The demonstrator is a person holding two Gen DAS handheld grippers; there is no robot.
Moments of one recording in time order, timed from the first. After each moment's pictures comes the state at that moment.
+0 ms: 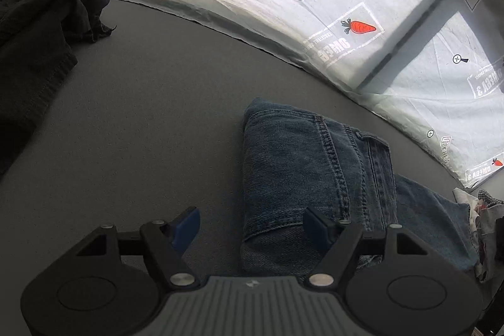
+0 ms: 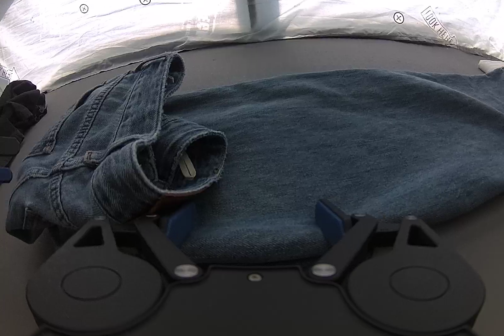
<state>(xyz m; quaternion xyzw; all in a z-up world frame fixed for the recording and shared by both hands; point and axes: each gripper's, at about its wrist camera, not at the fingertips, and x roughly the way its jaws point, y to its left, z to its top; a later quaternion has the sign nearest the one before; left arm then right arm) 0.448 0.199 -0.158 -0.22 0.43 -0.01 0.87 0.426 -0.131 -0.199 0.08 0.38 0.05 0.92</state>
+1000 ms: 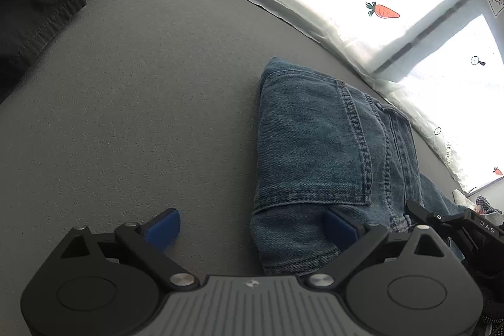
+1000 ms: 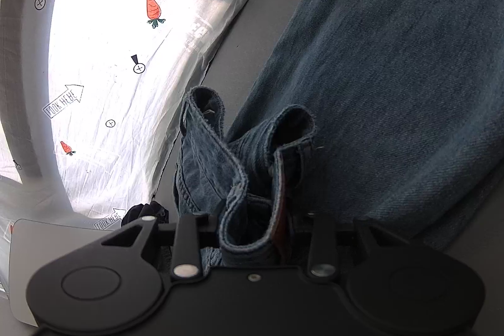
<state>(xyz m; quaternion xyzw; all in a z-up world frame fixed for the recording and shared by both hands) 0.450 0.204 -0.187 -0.27 0.46 -0.01 0.85 0.479 -0.134 -0.217 0.49 0.42 0.13 0.75</state>
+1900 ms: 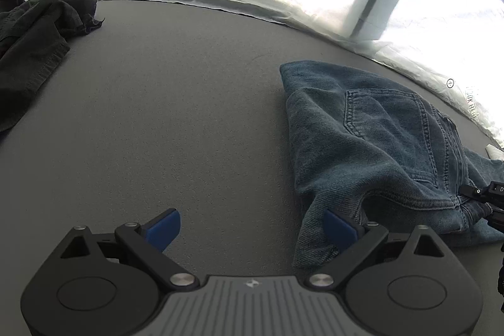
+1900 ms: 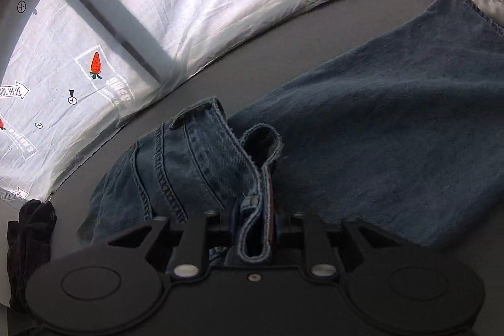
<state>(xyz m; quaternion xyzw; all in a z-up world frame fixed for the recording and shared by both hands) 0.420 0.074 -0.164 -0.13 0.46 0.06 0.88 0.502 -0.322 -0.201 0.22 0.42 0.04 0.88</state>
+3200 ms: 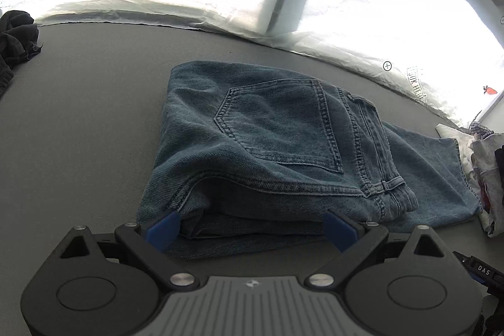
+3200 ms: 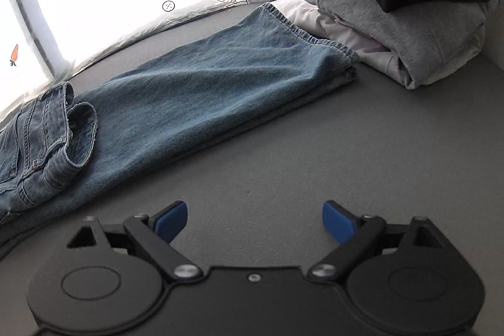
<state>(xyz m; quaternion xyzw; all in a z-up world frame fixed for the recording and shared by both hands) 0.438 -0.048 -0.114 -0.10 0.43 -0.03 0.90 0.382 -0.466 -0.204 0.15 0.40 -0.12 0.90</state>
